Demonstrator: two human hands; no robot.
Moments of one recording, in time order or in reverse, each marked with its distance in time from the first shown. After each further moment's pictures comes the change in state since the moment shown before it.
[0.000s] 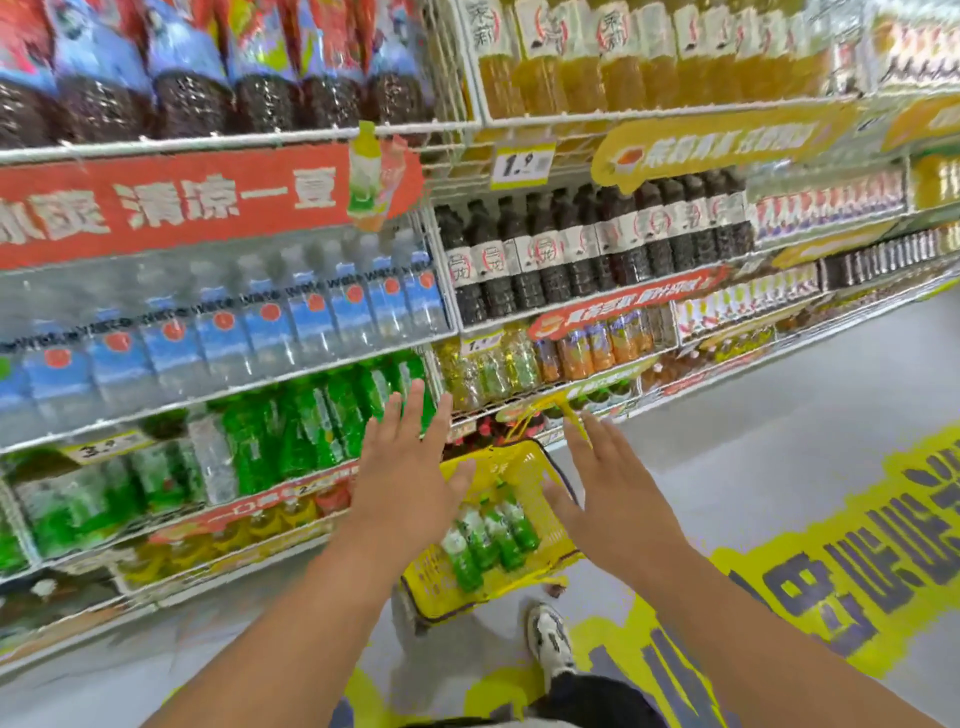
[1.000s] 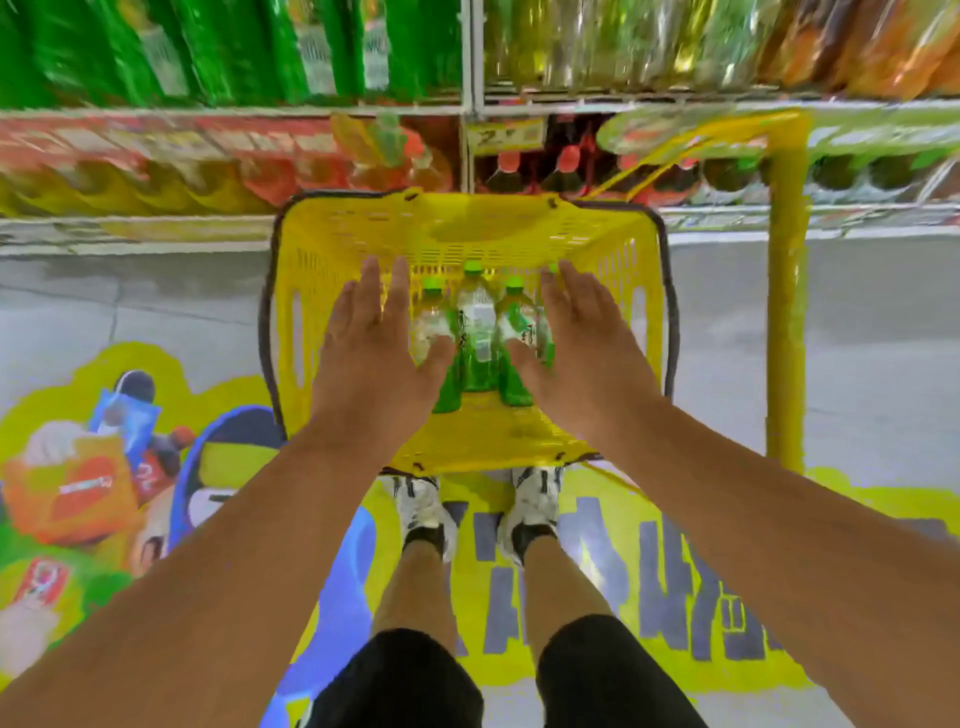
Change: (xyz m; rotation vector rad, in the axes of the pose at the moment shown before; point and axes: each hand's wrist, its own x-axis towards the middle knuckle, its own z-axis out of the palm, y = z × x) left_hand 0.061 -0.013 0.417 -0.234 -0.231 -0.679; right_hand 0.204 0.149 0.388 0.061 -0.439 -0.323
